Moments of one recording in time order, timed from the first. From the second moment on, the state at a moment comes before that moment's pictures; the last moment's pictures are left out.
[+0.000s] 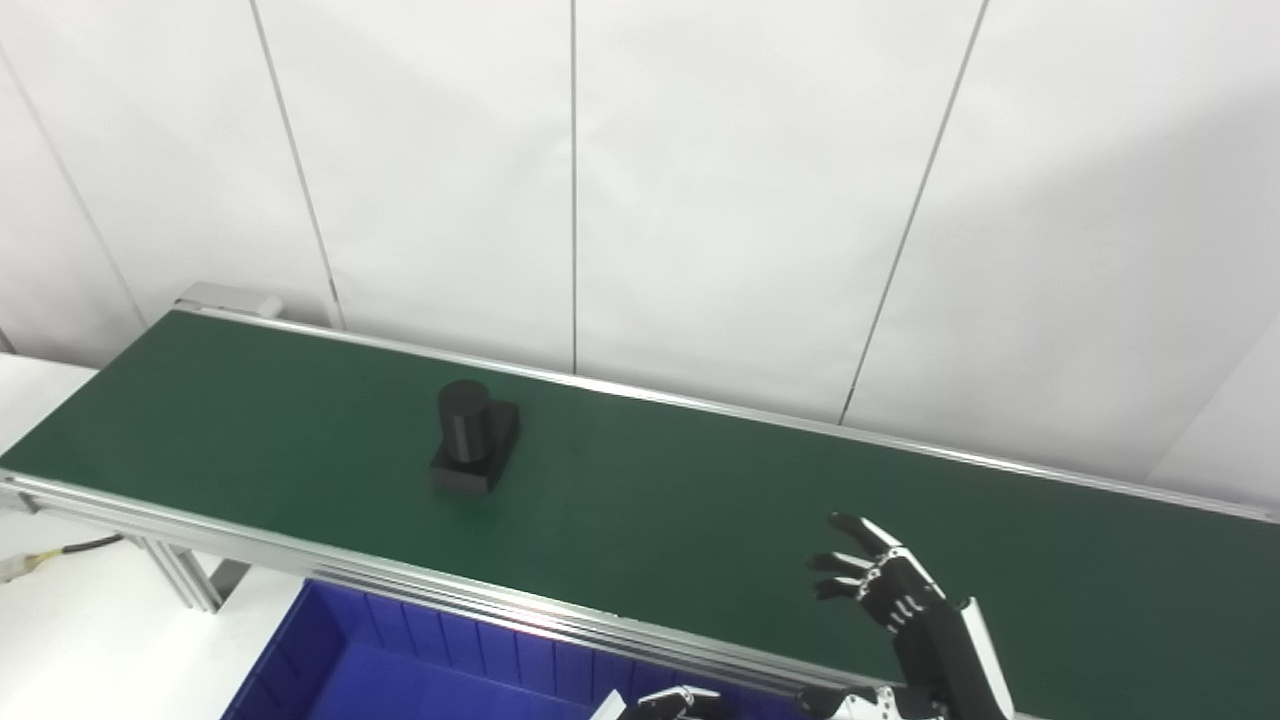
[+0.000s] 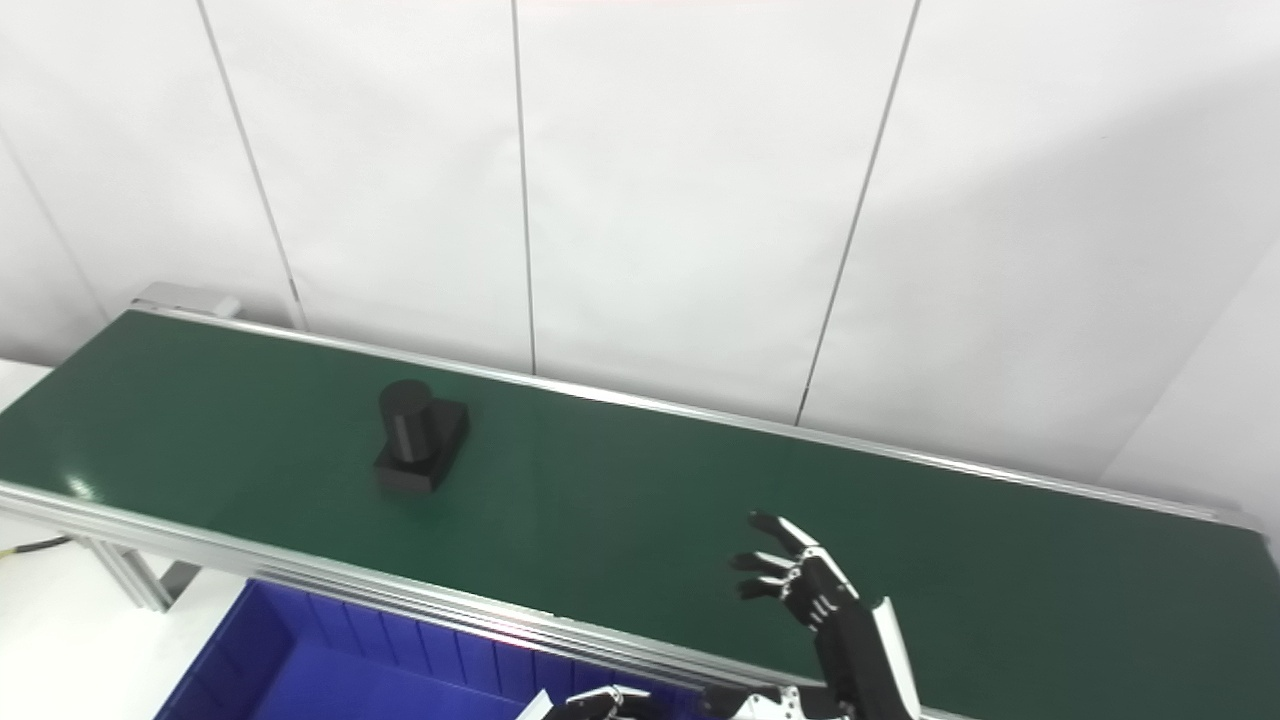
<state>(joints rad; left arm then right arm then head) -0.03 0.08 -0.57 0.52 0.14 -0.43 0.14 -0.01 -0.12 0.13 0.08 0.07 -0.42 0.17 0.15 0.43</state>
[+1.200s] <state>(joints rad) -0.03 0.09 -0.56 0.50 0.12 -0.43 0.15 -0.30 -0.05 -0.04 0.40 0.03 -0.42 0.17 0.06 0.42</state>
